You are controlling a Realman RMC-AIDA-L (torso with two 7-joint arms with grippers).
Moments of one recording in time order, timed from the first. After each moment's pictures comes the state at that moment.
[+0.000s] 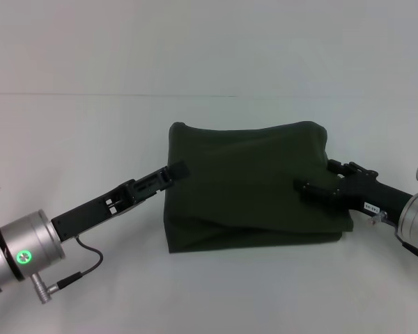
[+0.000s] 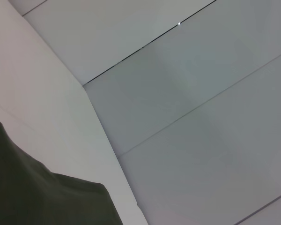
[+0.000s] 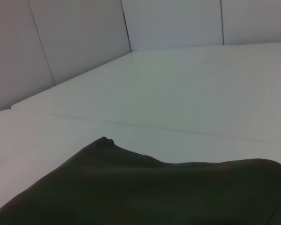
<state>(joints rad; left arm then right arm) -0.58 -2.14 -0.02 0.32 2.27 1.58 -1.73 0.57 2.10 -0.90 -0.27 -1.45 -0.92 1.05</state>
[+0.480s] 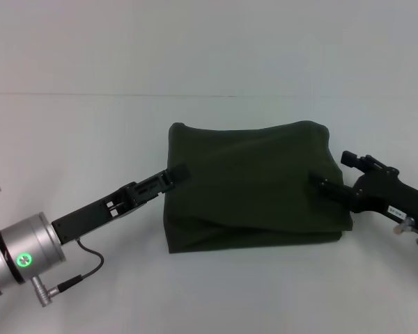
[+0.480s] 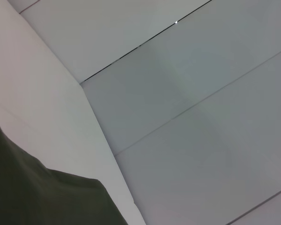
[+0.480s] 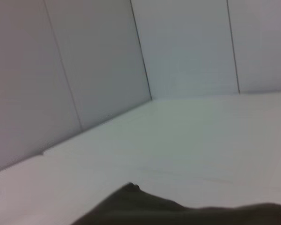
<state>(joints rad) -0.57 -2.14 -0.01 0.32 2.27 1.59 -1.73 0.47 2.09 -0.83 -0.33 -1.44 -1.15 0.99</state>
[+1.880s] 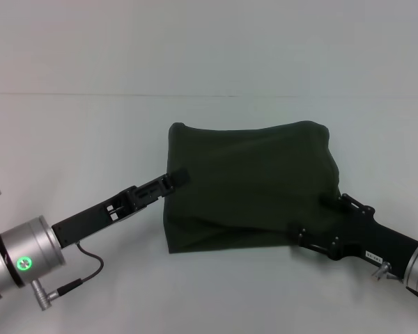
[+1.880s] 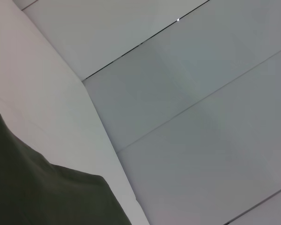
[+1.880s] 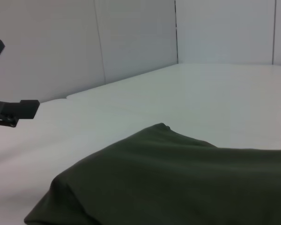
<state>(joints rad) -0.57 -2.15 -0.01 0.32 2.28 1.59 -1.73 0.48 2.10 -0.85 -0.17 -1.46 -1.12 0.75</state>
